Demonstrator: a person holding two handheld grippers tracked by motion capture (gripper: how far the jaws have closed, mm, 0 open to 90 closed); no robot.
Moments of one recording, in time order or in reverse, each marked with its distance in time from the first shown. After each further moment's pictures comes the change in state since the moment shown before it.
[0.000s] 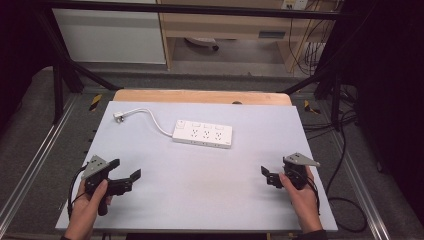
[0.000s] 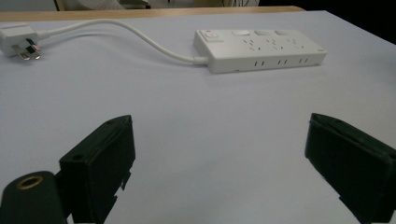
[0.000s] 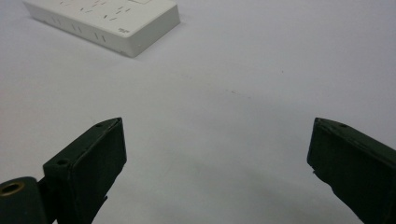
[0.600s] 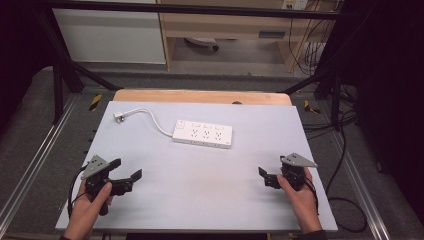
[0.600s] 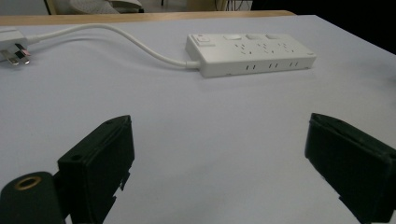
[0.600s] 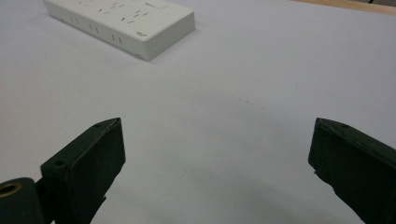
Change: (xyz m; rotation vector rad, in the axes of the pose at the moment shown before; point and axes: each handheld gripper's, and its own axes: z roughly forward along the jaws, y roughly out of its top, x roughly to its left) left arm -0.002 0.002 -0.003 -0.021 -0.028 0.006; right arm 0.007 0.002 0.000 -0.021 0.025 -0.059
